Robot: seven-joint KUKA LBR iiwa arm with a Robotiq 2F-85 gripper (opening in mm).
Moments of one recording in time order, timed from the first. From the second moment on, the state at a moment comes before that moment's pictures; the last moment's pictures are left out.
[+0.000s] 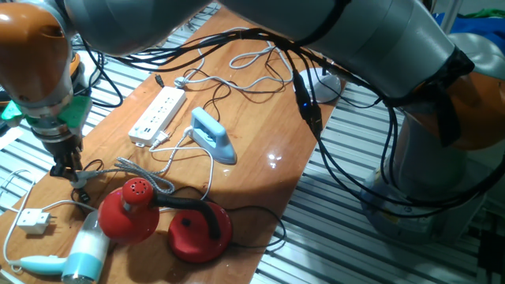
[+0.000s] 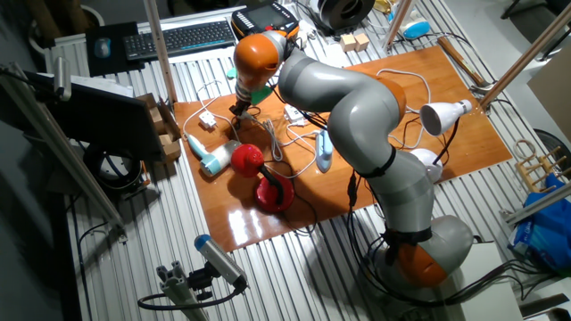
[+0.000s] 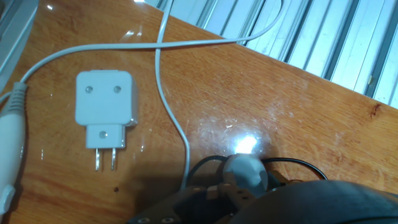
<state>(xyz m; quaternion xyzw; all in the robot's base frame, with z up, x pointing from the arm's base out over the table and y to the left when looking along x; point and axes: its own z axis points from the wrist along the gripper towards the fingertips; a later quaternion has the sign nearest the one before) 0.722 0.297 0.071 -0.22 0.97 0.00 0.10</state>
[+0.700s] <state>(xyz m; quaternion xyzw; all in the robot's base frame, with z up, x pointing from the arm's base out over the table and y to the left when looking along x) 0.722 0.297 0.071 -0.22 0.97 0.01 0.10</state>
